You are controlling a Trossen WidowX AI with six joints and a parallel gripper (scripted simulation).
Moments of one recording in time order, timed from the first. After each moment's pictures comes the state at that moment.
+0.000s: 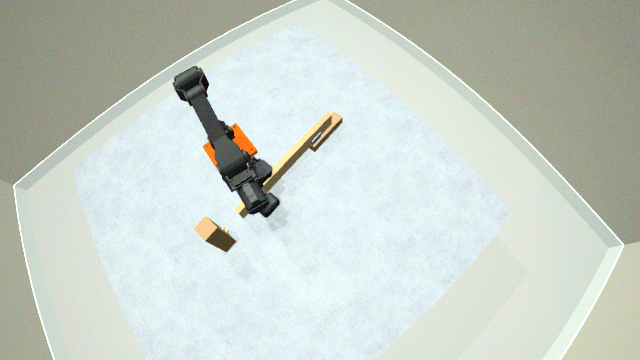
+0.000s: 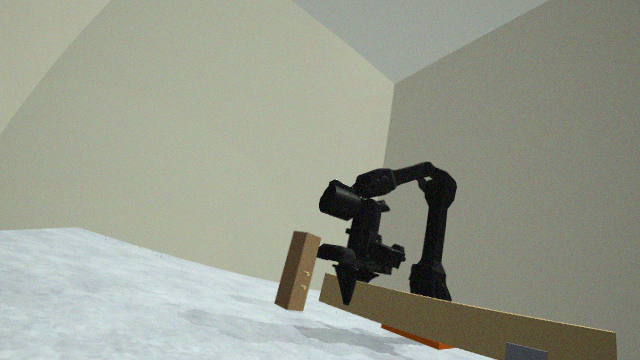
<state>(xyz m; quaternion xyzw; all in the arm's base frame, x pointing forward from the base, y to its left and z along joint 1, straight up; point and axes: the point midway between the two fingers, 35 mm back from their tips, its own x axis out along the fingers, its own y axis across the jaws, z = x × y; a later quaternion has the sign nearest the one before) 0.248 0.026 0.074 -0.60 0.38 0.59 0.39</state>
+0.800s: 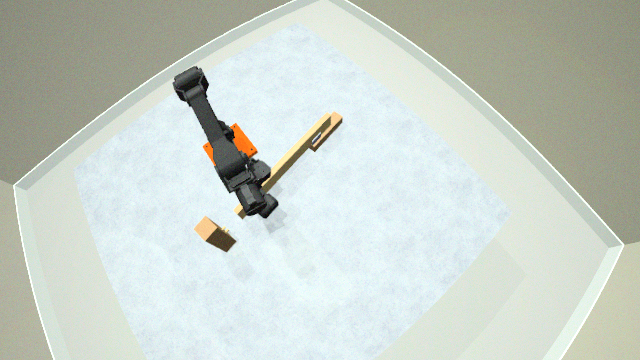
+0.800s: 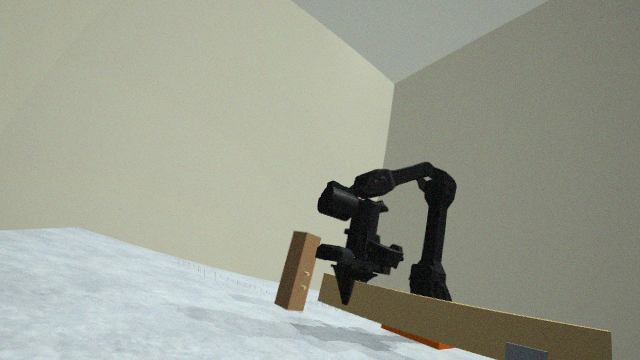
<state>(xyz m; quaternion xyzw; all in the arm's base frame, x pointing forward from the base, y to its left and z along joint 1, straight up) 0.249 0.021 0.073 -0.59 0.38 0.59 0.39</state>
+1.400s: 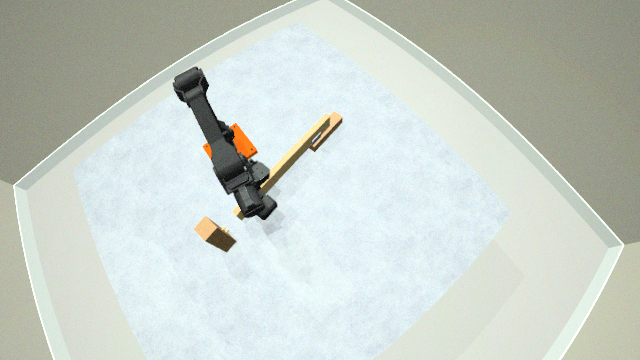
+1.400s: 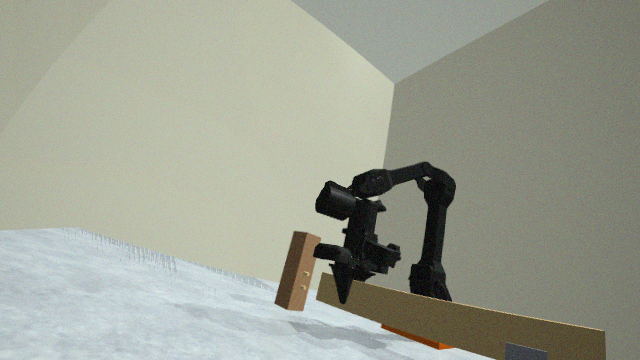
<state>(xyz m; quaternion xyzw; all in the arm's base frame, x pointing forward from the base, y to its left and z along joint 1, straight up) 0.251 0.017 0.074 -0.59 0.38 0.59 0.39</state>
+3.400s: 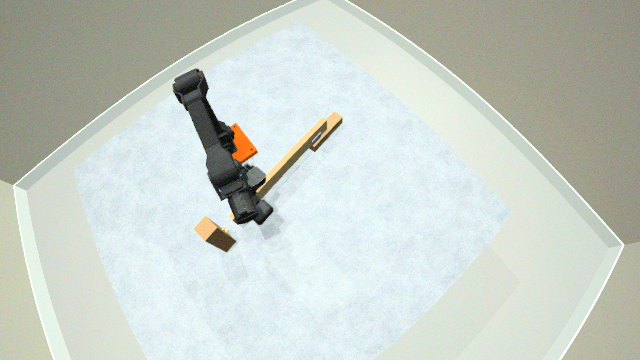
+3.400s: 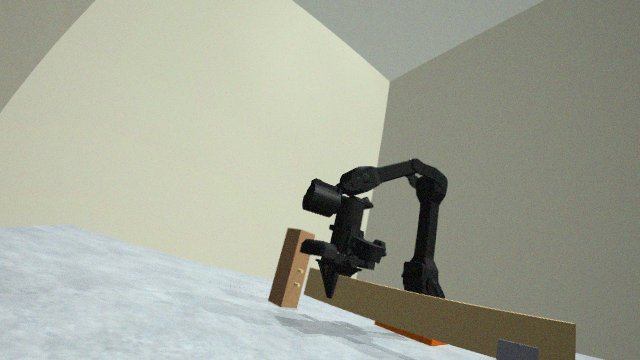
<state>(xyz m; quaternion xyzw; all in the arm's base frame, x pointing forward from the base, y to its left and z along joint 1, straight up) 0.259 0.000 0.074 -0.59 0.38 0.59 0.39</state>
